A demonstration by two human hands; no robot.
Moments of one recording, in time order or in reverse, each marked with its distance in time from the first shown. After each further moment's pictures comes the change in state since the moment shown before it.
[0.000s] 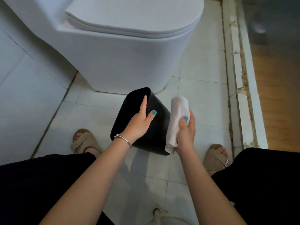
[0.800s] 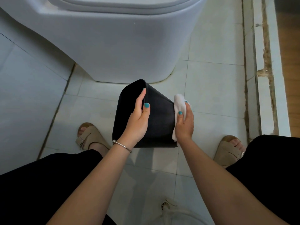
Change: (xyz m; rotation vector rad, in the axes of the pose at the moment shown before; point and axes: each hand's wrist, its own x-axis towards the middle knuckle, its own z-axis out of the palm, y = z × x) left_hand -0.001 -0.014 0.003 -0.406 0.101 -0.002; right_hand 0.057 0.080 0.027 -0.448 -0.019 -0.159
